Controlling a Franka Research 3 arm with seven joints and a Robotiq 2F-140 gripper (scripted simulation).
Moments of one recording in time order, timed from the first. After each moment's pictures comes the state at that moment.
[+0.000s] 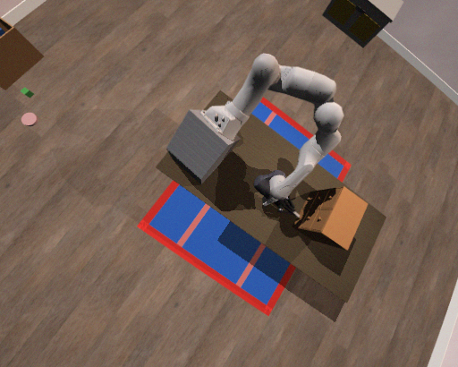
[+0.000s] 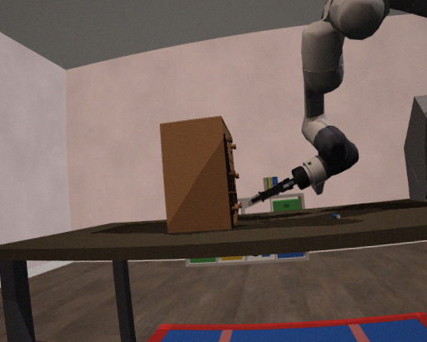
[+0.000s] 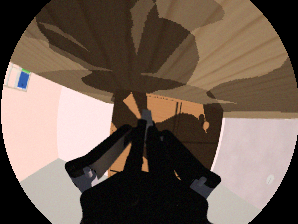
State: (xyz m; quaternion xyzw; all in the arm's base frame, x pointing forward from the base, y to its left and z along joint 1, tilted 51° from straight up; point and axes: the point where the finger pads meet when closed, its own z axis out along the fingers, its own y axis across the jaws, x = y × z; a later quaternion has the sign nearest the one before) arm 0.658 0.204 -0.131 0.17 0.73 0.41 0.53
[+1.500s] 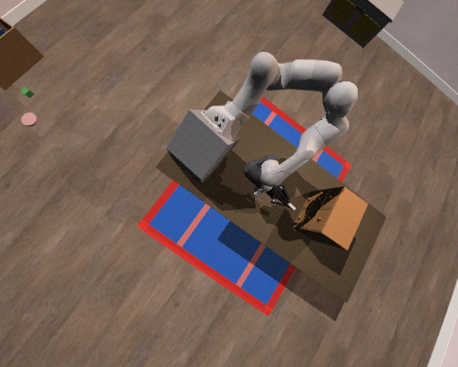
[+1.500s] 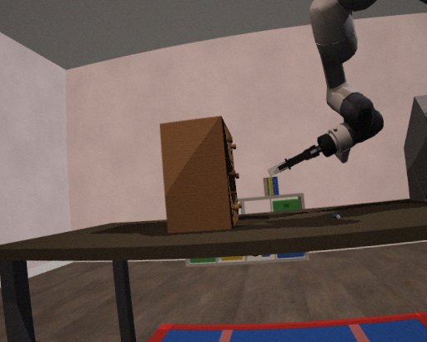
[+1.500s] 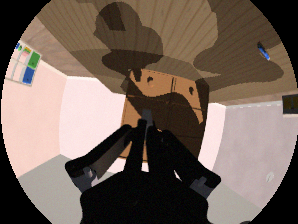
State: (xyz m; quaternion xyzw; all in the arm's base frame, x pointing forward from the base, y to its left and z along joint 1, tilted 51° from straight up) arm 0.568 0.107 -0.083 0.17 0.73 0.40 0.53
